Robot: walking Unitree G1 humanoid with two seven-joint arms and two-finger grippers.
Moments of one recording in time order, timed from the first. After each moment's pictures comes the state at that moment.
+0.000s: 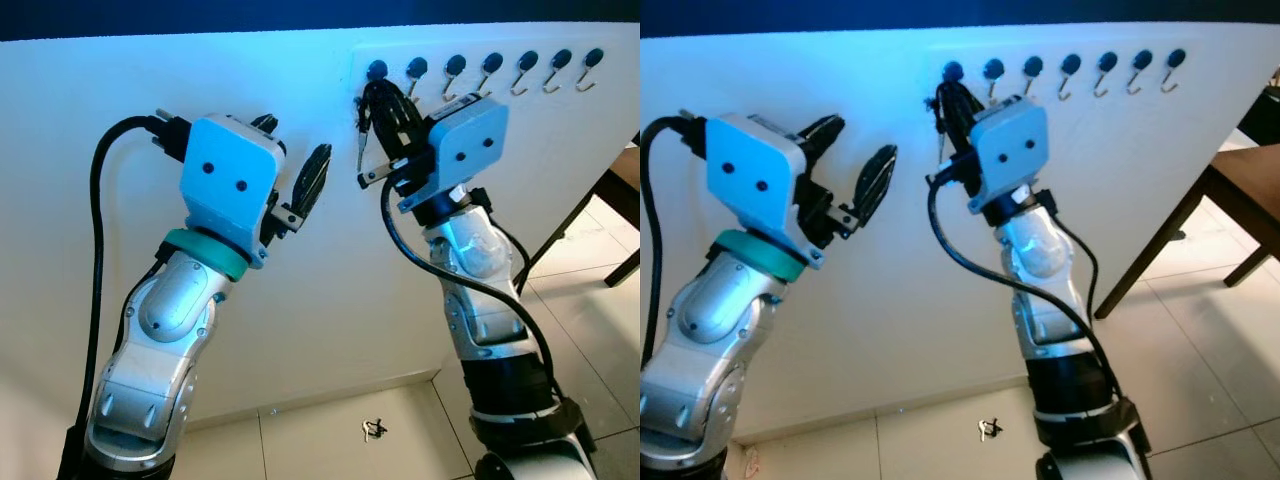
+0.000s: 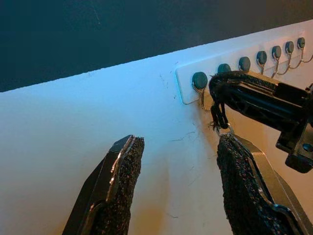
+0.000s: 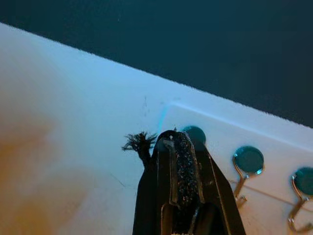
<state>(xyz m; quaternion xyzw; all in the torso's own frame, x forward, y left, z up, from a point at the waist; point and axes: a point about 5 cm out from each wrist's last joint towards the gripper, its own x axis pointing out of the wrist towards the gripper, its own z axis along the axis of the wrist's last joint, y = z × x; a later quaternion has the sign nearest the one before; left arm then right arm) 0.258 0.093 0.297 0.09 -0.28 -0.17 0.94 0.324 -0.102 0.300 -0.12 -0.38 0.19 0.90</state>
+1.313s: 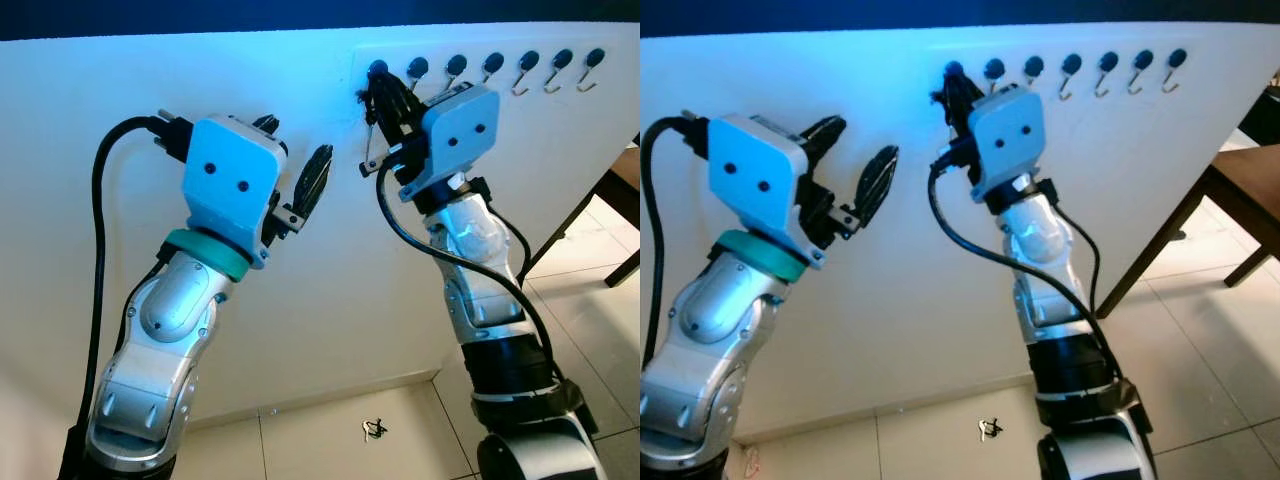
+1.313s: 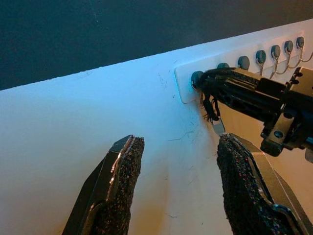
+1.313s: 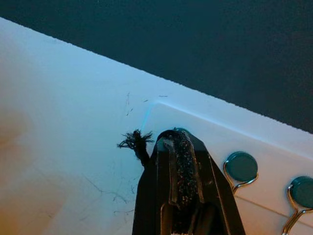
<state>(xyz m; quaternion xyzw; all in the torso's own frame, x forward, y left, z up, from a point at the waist) 0.258 0.092 0.297 0.09 -0.28 -0.17 0.94 0.339 -0.104 0.309 -0.13 -0.38 0.17 0.90</state>
